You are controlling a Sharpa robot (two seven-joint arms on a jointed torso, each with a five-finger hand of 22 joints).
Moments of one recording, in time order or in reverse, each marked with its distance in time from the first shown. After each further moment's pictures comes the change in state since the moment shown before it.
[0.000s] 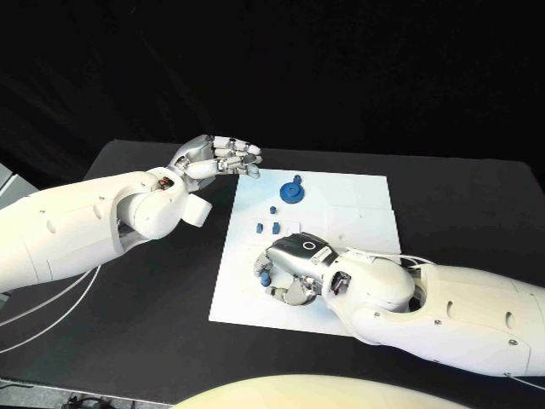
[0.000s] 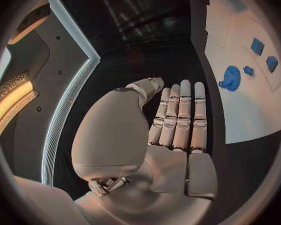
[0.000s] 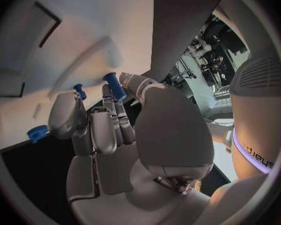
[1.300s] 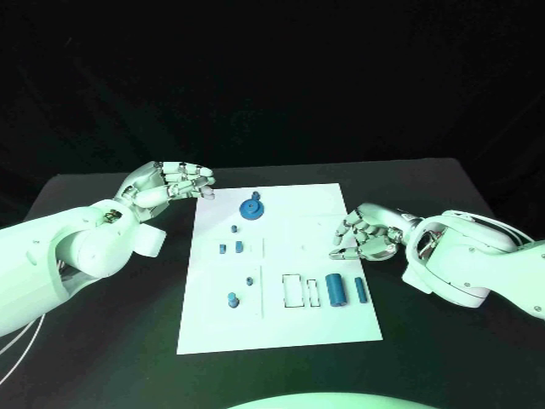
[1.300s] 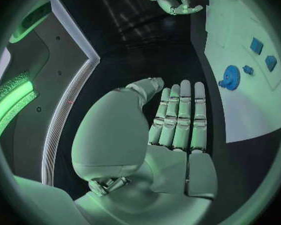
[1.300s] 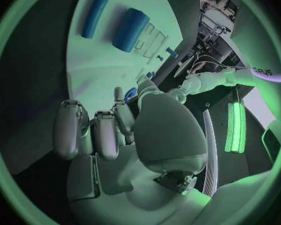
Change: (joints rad) left arm -0.005 -0.015 0.000 0.001 0.000 0.002 -0.004; left_hand 0.000 0.000 0.000 0.000 0.000 0.000 0.000 -0.004 0.000 0.000 0.000 -0.006 0.001 0.000 0.000 -0.004 0.006 0.000 0.000 0.000 -0.005 -0.005; right arm 0.133 -0.516 0.005 0.109 0.501 -0.019 -0.027; right_hand -0.053 0.172 -0.513 0.177 0.005 -0.045 -0.037 0.158 0.026 0.325 -0.073 1.286 1.154 0.000 -0.051 0.089 0.193 -0.024 0.043 -0.049 0.257 0.001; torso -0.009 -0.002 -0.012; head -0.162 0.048
